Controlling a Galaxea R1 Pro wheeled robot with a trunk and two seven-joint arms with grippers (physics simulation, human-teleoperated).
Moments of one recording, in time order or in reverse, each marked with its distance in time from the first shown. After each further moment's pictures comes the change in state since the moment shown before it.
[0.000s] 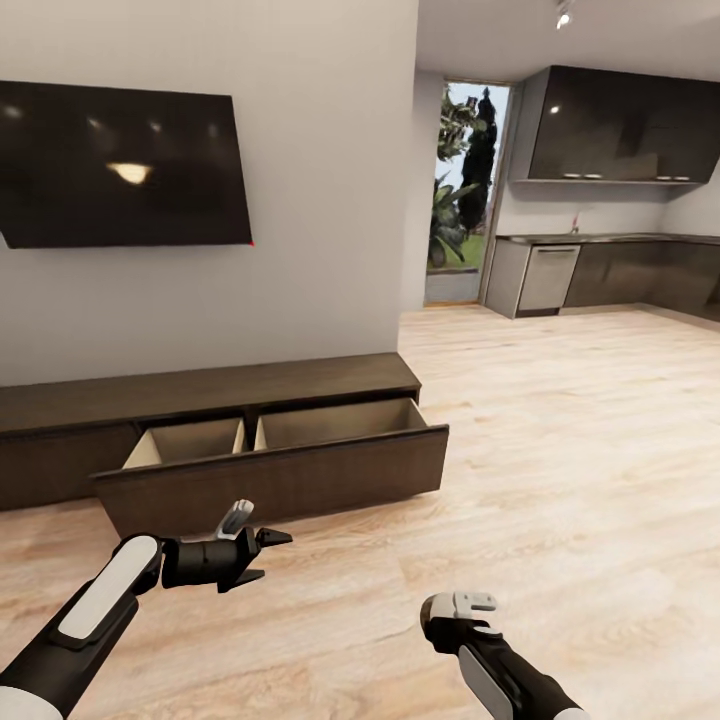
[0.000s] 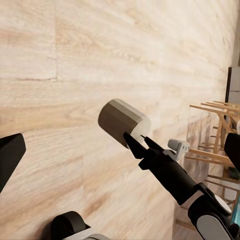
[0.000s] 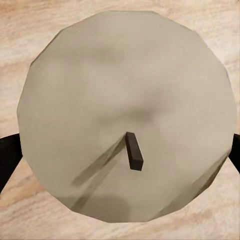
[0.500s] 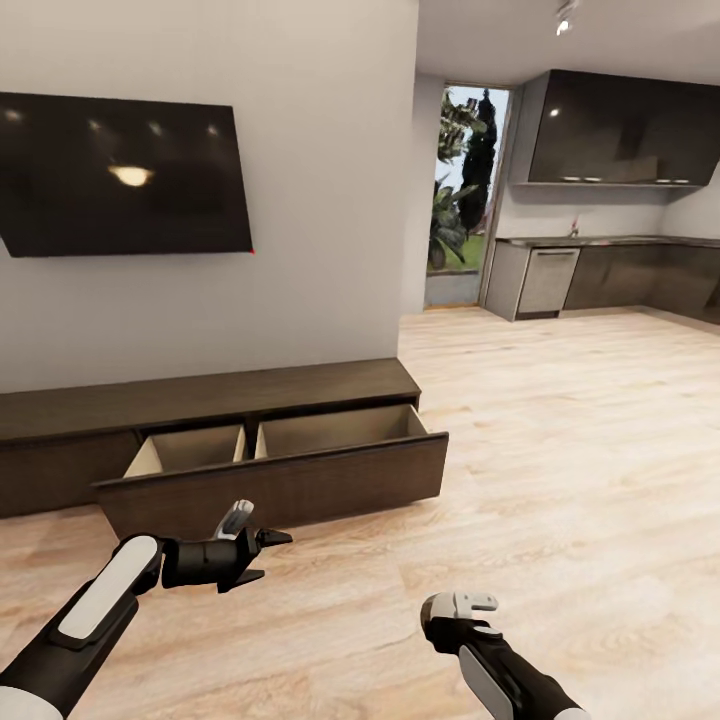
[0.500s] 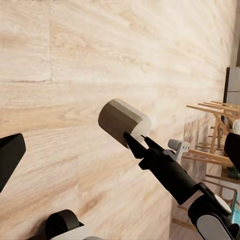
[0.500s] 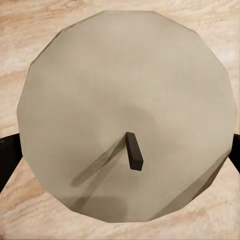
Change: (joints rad) left arm 0.000 0.000 0.000 0.000 0.000 0.001 0.000; right arm 0.000 -0.001 0.000 0.000 -0.002 0.001 0.000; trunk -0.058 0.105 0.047
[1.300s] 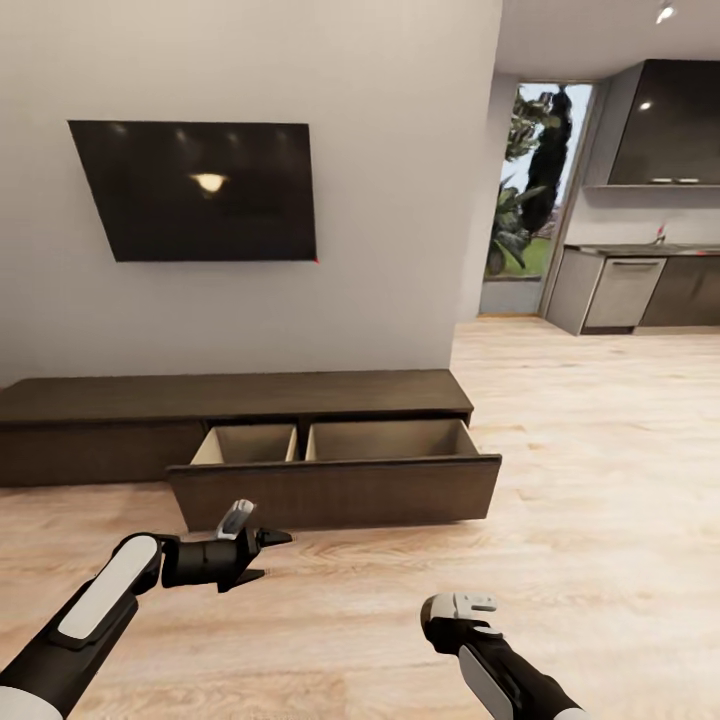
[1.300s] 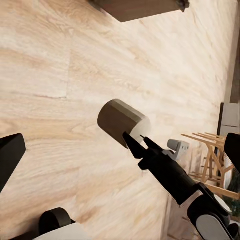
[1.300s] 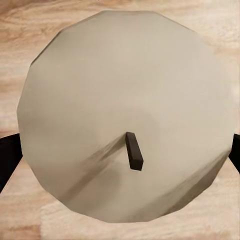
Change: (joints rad) left arm 0.000 0.001 0.000 -0.003 0.001 0.000 0.000; right arm 0.000 0.000 0.001 0.000 -0.002 -0.001 -0.001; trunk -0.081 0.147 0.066
